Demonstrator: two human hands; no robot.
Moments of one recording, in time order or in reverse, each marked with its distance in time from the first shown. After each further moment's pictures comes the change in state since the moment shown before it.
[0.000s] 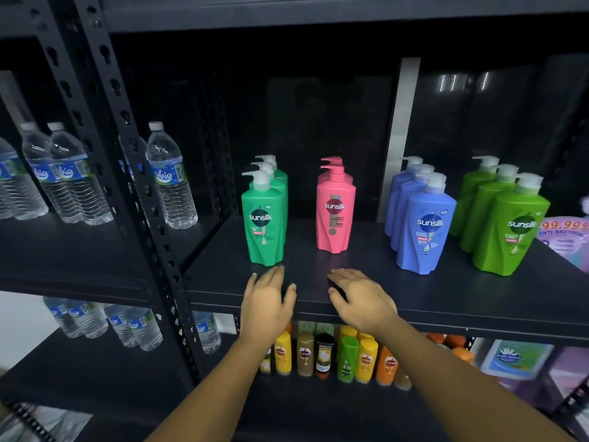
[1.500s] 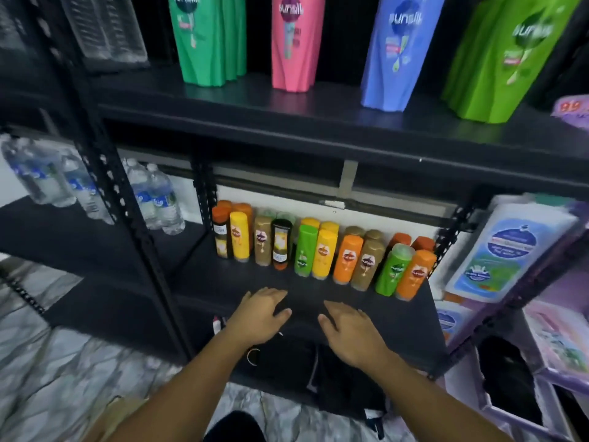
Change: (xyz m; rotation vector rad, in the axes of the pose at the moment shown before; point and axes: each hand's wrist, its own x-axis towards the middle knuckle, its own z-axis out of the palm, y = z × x) left_hand -0.278 0.044 0.242 -0.003 -0.720 -0.158; right_hand -0.253 0.172 0.247 0.116 -0.366 0.134
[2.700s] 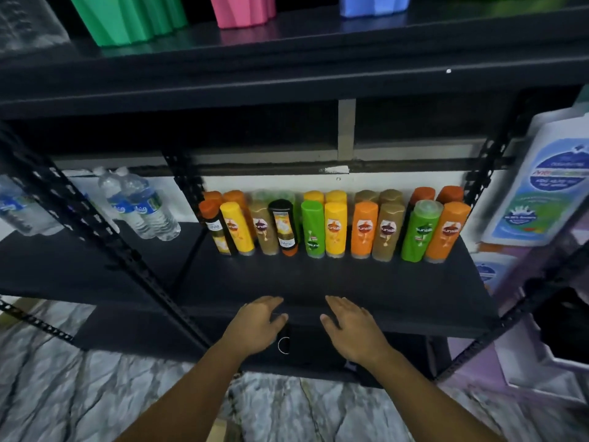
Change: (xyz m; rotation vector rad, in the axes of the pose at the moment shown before) left_hand 0.048 -0.083 0.046 -0.019 -0.134 -0.027; right_hand 0.065 0.015 0.096 0.220 -0.028 0.078
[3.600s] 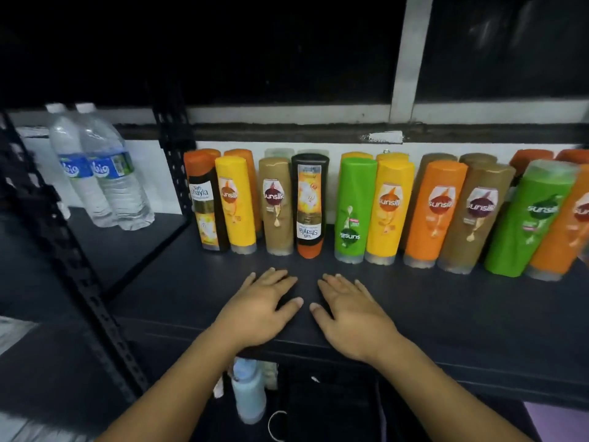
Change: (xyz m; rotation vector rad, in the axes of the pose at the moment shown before) left_hand 0.175 -0.131 0.089 0.153 0.241 0.192; right_hand 0.199 0.033 0.135 -0.305 0.187 -0.204
